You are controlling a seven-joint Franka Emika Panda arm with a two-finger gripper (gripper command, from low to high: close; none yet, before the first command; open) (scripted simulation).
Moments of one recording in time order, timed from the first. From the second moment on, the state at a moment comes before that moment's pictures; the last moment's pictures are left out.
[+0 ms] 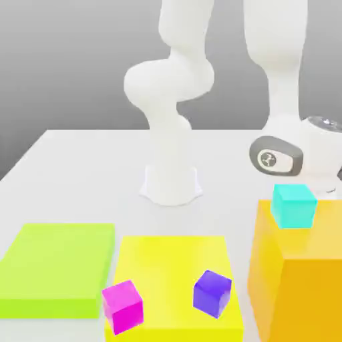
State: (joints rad) arm 0.64 0.30 0.15 -2.70 -0.28 2.99 0.35
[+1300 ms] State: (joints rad) arm -0.03 0.06 -0.12 -2.31 0.05 2.37 0.39
